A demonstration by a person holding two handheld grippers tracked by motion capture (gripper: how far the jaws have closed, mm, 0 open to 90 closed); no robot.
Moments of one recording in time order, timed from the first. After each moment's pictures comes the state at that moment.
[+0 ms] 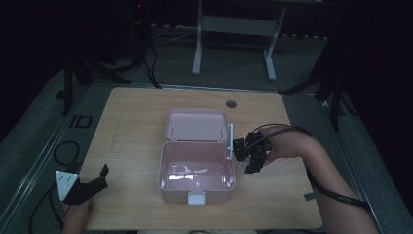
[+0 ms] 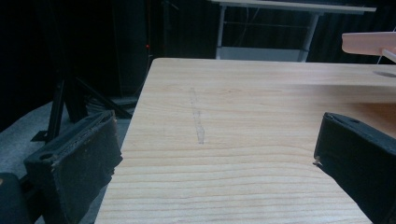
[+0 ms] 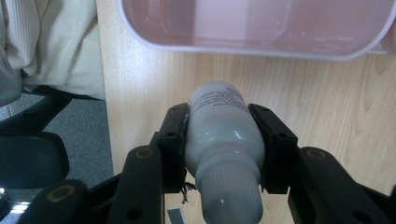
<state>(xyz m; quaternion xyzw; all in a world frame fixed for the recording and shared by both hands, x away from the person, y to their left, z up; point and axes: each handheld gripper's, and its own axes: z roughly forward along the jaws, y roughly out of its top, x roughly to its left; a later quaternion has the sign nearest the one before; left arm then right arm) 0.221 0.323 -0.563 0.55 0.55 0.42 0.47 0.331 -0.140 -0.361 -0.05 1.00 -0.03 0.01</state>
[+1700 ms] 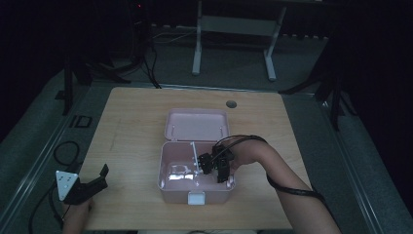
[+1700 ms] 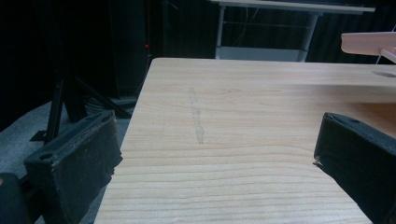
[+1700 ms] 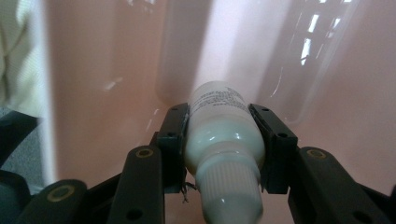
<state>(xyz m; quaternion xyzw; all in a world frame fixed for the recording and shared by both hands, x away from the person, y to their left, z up) 0.221 0.323 -0.563 0.55 0.55 0.42 0.47 0.336 -0.063 -0.436 -0.13 0.99 -0.06 -0.02</state>
